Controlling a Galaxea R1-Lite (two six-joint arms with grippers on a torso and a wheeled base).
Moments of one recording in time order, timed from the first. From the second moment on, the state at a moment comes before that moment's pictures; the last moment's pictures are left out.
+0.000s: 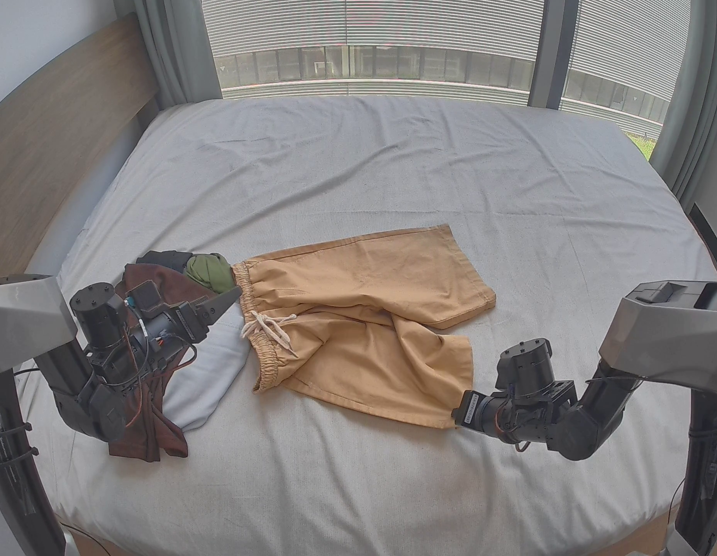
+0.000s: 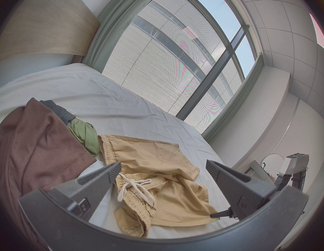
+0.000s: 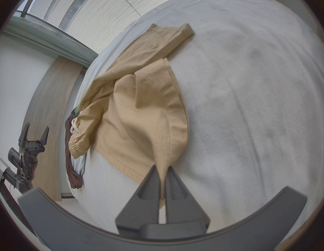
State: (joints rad) left arm -0.07 2.16 -0.58 -1.54 -0.48 -0.48; right arm 0.49 2.27 -0.69 -0.84 0.05 0.74
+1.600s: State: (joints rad) left arm -0.18 2.38 -0.45 -1.54 -0.47 -0.35; right arm 0.41 2.15 -0.53 -0.83 0.06 0.67
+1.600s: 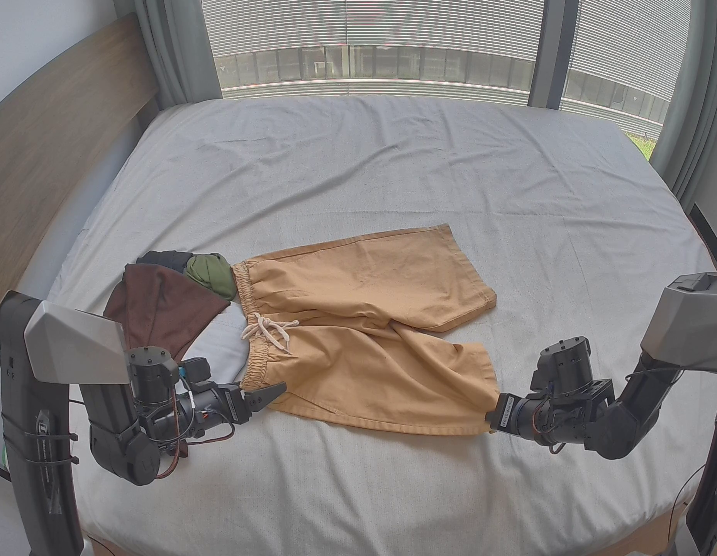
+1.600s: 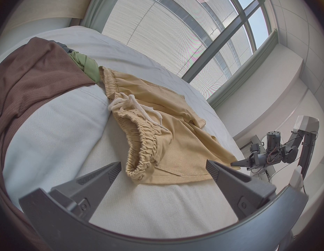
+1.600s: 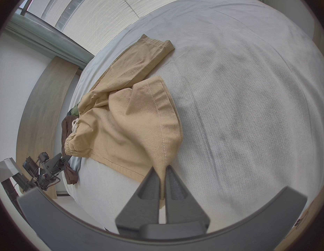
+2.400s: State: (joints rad) left arm -0.17 2.41 -0.47 -1.54 -0.46 -0.34; right arm 0.37 2.11 -0.50 -0.82 0.09 0.59
